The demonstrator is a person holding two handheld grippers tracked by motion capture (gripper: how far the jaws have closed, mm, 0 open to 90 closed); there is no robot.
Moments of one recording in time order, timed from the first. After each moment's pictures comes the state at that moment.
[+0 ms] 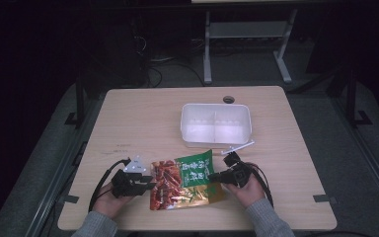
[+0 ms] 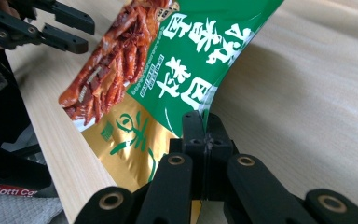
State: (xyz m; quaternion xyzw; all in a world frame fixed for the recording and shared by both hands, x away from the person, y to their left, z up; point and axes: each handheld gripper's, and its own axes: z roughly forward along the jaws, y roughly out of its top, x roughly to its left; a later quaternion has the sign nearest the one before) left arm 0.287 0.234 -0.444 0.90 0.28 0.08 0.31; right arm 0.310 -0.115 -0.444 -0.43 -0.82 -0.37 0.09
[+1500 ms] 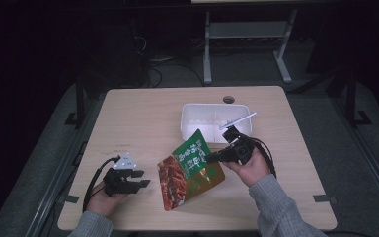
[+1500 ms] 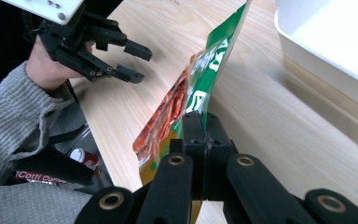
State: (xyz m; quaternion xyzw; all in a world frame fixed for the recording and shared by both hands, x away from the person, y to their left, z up) left arm 0.291 0.256 -0.444 0.88 0.31 0.09 0.33; right arm 0.331 -0.110 -0.355 -0.38 -0.83 -0.39 0.10
